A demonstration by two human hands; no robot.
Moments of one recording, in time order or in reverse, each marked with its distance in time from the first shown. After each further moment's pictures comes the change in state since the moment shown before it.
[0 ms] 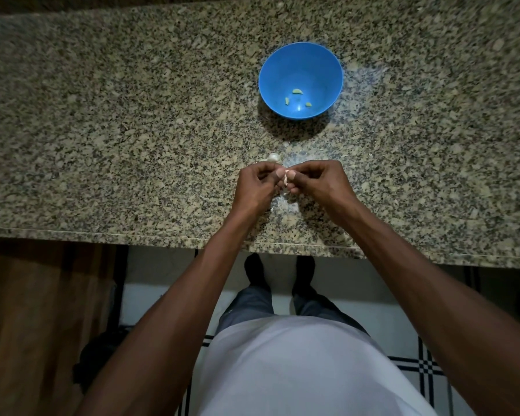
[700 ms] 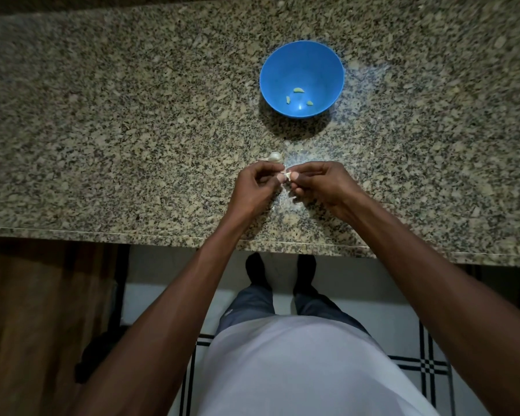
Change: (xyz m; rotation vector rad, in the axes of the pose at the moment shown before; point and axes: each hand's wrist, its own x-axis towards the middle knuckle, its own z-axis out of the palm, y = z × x) left_hand -0.002 -0.007 -0.012 0.046 -0.076 0.087; right_hand 0.004 -0.005 -0.005 0.133 -0.064 0.220
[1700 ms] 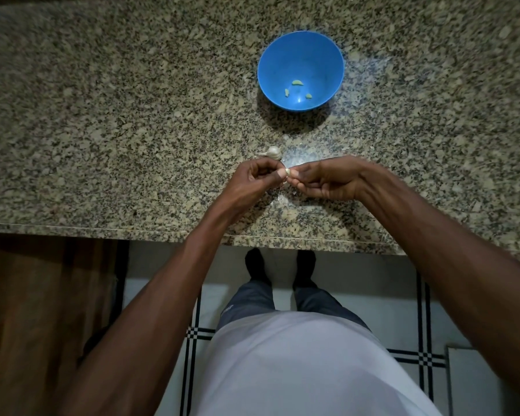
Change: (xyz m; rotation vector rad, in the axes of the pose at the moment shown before) left_hand 0.004 0.002 -0.018 -0.078 -0.283 -0.002; right_hand 0.010 -0.029 -0.015 0.162 -0.311 0.443
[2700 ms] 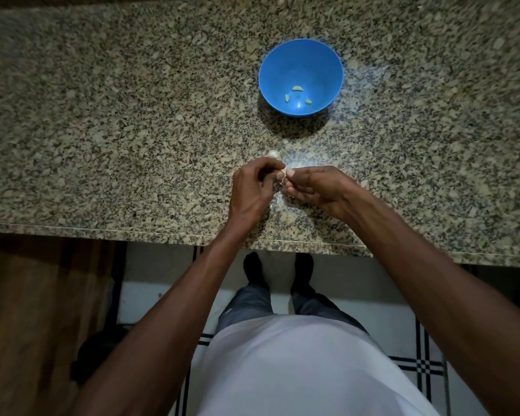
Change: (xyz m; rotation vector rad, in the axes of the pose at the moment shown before) left_hand -0.001 -0.006 0.026 0.416 0.434 0.258; right_hand 0.001 0.029 0.017 0.047 0.215 -0.298
